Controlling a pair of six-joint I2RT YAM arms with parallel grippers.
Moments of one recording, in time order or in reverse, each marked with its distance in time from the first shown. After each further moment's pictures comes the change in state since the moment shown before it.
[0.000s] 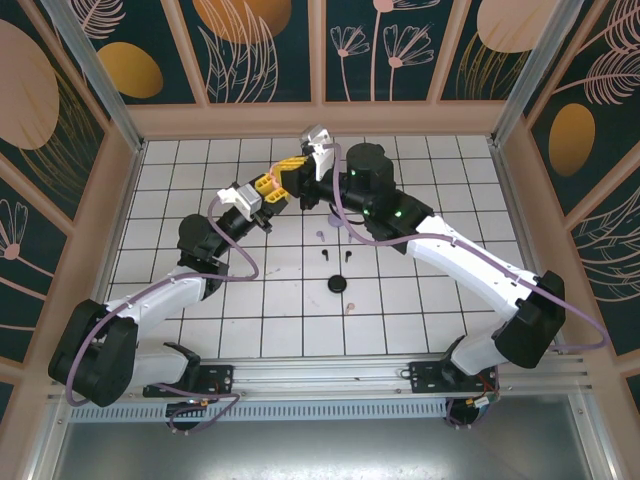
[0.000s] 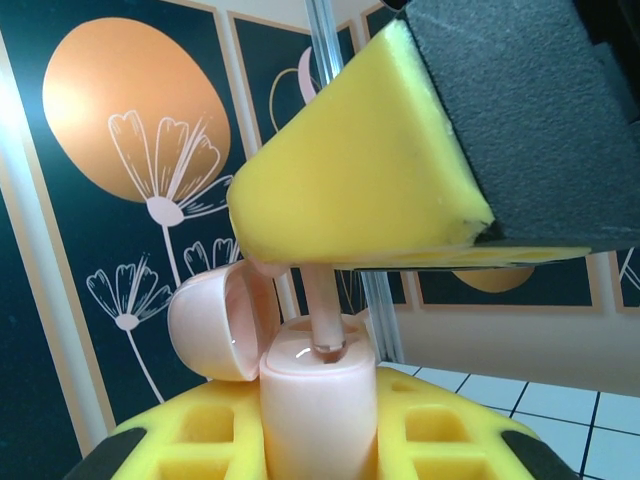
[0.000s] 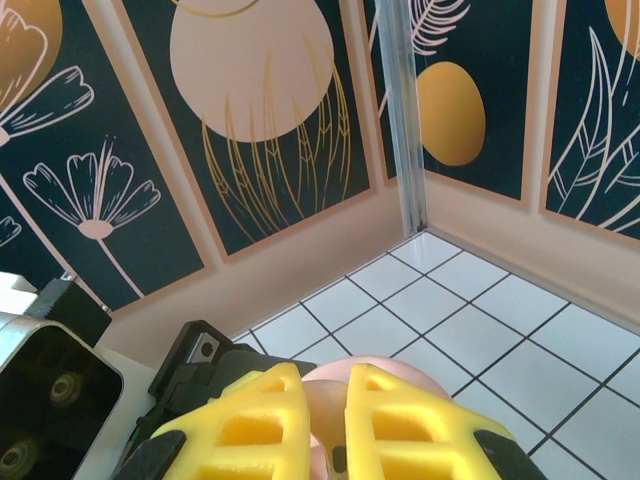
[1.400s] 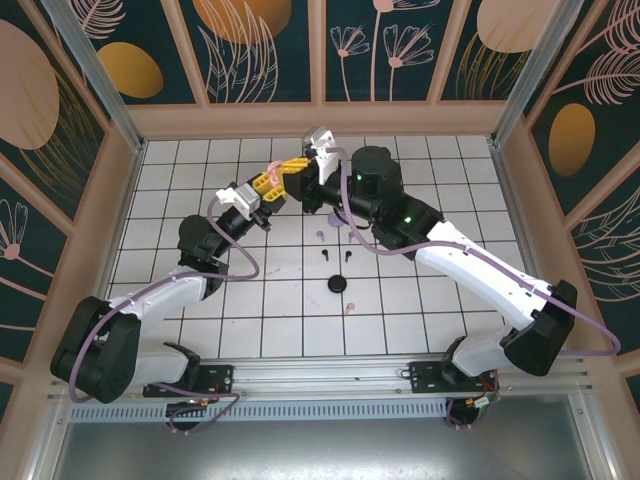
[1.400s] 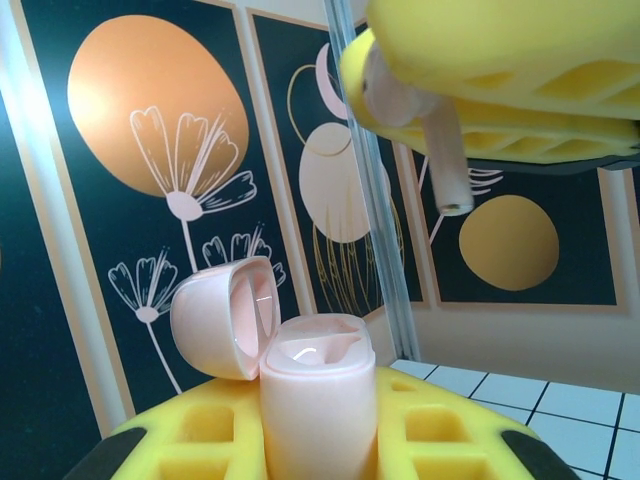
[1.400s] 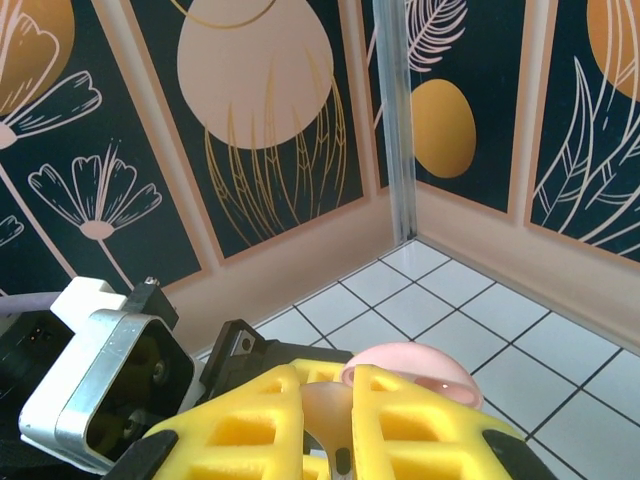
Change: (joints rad) left arm 0.014 0.019 -0.010 0.035 -0.019 0.005; right arm 0.039 -0.057 0.023 -0.064 0.063 -0.034
